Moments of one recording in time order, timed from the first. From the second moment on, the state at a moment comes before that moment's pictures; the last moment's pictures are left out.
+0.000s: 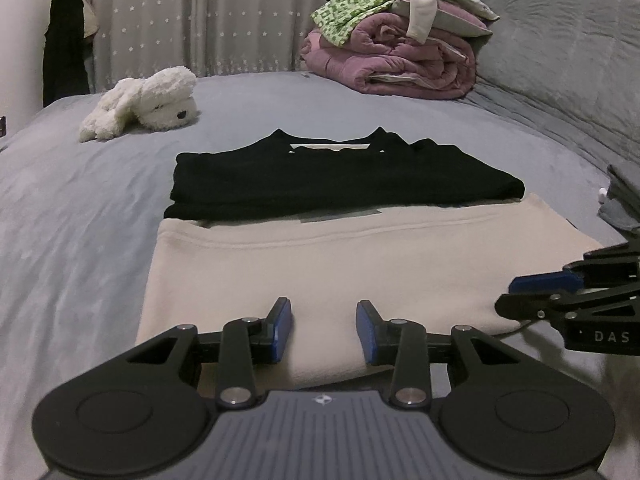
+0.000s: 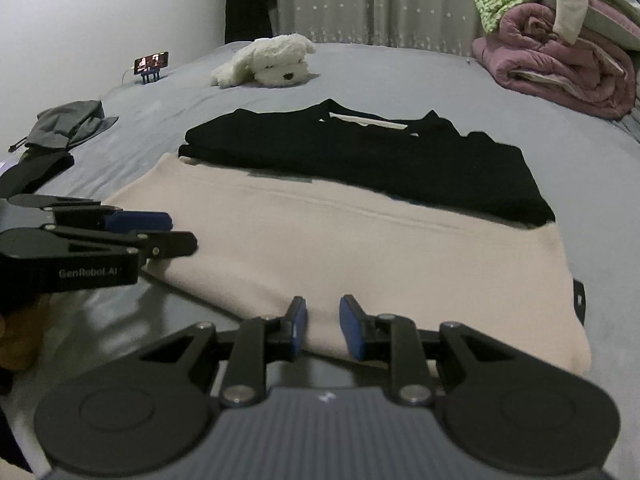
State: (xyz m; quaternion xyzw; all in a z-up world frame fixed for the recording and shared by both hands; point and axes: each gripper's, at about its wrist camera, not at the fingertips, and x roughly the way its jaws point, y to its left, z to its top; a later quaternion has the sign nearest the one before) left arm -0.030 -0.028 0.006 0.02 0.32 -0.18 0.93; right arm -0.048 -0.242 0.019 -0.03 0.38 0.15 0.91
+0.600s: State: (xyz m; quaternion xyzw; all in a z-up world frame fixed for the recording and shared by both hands) left arm -0.038 0.030 0.012 -0.01 0.34 -0.12 0.93; right arm -0.065 -0.323 0.023 0.01 0.39 0.04 0.92
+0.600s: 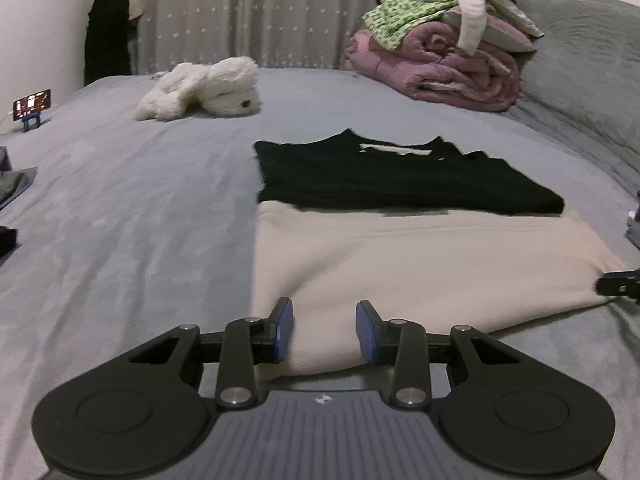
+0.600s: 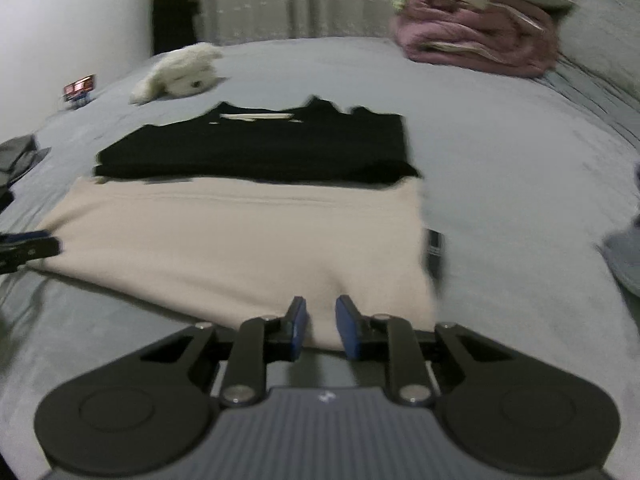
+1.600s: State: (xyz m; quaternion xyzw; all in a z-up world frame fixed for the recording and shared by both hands) left arm -0.037 0.070 0.014 -0.07 0.37 -0.07 0.92; right arm -0.080 -0.376 0.030 0.11 0.40 -0.01 0.91
